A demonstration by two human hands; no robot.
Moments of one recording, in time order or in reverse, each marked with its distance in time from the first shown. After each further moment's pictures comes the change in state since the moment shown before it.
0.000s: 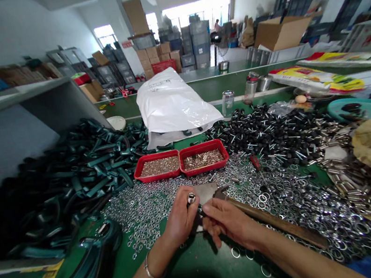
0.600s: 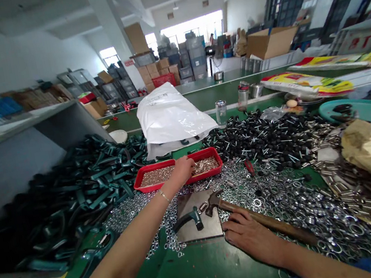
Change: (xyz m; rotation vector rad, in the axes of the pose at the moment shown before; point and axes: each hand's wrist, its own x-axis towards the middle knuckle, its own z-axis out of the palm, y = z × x) left_hand 0.150 -0.013 -0.001 0.790 -0.316 -0.056; right_hand -0.043 0.050 -0.071 -1.415 0.002 -0.647
